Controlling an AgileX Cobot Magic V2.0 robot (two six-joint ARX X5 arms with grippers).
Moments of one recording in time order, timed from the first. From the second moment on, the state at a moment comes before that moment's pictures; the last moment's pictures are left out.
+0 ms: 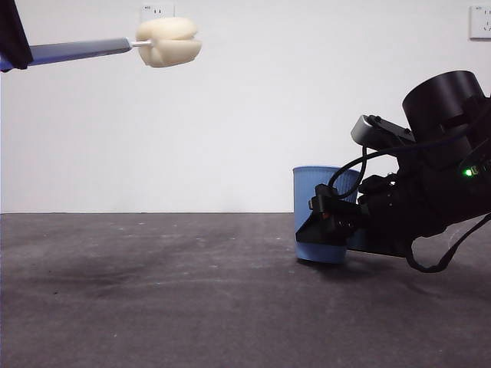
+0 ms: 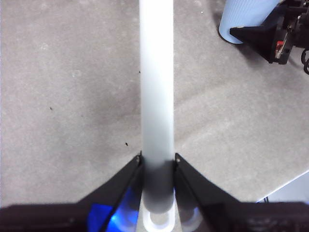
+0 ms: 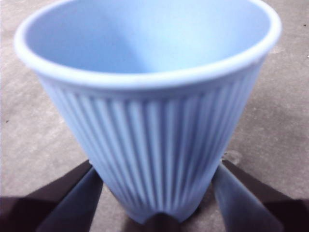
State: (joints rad) left arm -0.62 0.86 0.93 -0.89 -0.10 -0.21; right arm 0.41 1.86 0.53 0.96 -0.18 0.10
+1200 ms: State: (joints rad) left arm -0.66 1.04 0.93 -1.02 -0.08 0.30; right arm 0.58 1.20 0.80 -0.53 0.37 -0.61
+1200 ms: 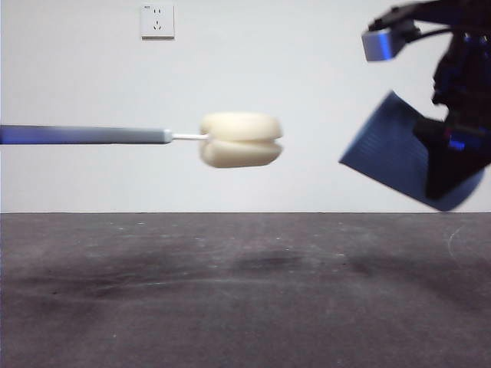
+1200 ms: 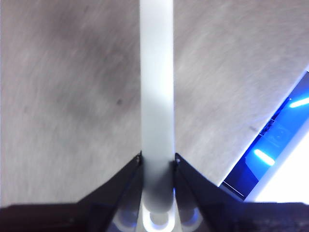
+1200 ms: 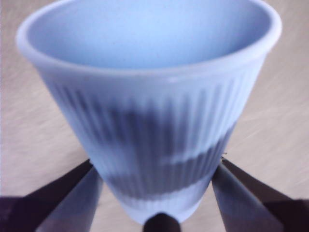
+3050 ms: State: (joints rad) left arm -0.88 1.24 0.93 -0.99 -0.20 0.16; right arm 0.90 1.41 0.82 -0.46 0.68 -1.11
